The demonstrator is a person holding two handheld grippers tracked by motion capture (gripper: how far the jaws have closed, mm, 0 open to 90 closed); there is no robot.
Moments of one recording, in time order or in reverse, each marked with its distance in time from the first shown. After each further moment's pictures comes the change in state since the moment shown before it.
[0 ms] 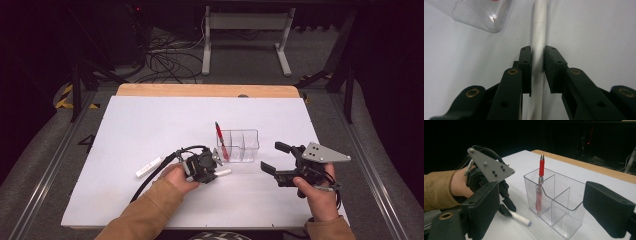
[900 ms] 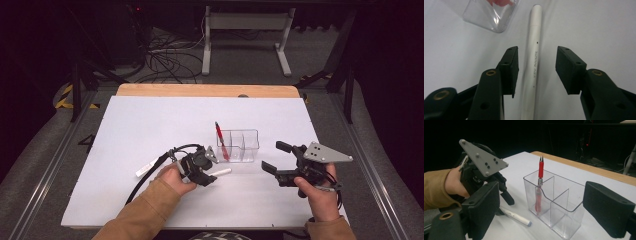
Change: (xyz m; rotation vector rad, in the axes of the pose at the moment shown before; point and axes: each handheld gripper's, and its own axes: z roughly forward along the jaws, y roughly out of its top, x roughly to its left) left arm -0.001 -0.008 -0.016 -0.067 -0.011 -0.044; right arm 0.000 0.002 -0.002 -0.010 -0.005 0.000
